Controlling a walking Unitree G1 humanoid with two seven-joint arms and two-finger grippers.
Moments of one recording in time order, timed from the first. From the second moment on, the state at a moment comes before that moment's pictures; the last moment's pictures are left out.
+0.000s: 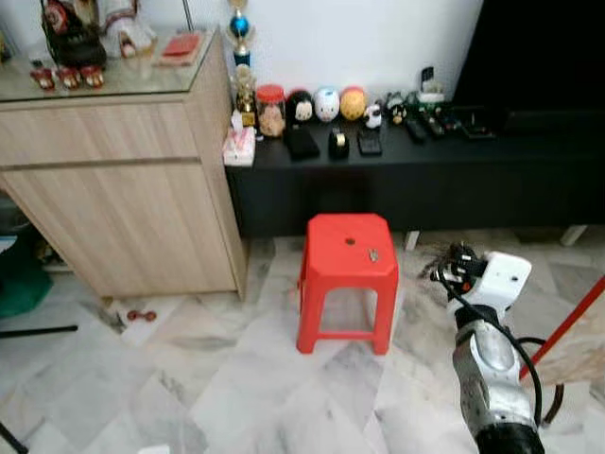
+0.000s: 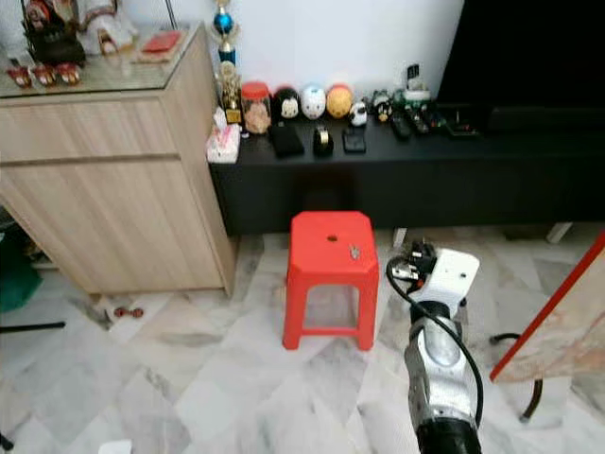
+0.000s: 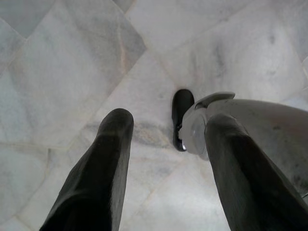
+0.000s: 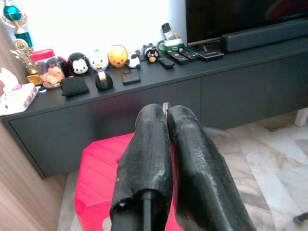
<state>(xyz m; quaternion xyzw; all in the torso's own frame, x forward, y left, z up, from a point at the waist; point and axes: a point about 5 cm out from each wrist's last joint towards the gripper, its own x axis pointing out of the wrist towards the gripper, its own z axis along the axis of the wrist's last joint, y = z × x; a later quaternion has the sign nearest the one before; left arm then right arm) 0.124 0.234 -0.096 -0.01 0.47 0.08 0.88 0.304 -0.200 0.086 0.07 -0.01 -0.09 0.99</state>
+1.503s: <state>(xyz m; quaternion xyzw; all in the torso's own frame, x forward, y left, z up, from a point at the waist) 0.125 0.242 -0.094 0.01 0.48 0.07 0.88 0.306 -0.197 0.087 0.07 -0.02 -0.10 0.99</state>
